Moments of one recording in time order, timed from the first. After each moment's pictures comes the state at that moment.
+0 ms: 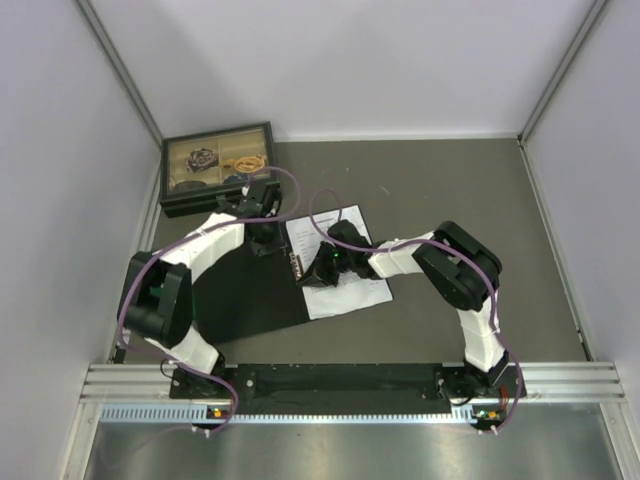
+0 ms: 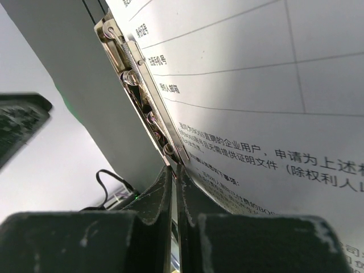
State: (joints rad) left arm -0.37 1.61 1.10 -0.61 0.01 -0.58; right arm 0.81 2.04 1.06 0.21 -0.41 1.24
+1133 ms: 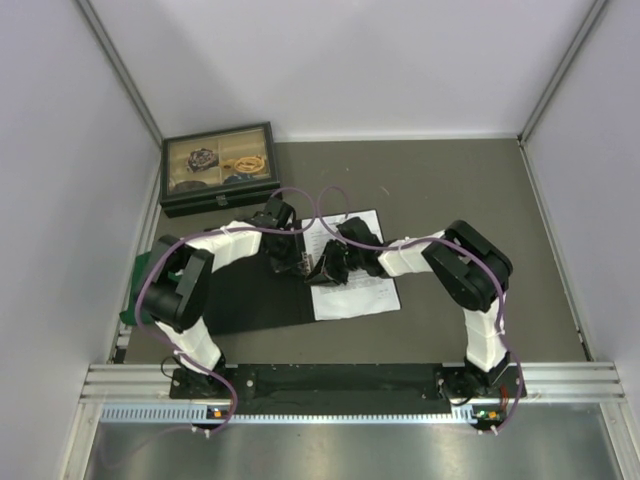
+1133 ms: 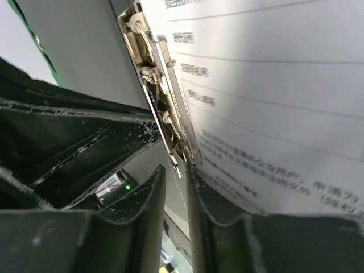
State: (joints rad) left arm -0.44 1.72 0.99 -0.44 0.21 -0.65; right arm 0.76 1.99 1.00 0.23 -0.47 1.17
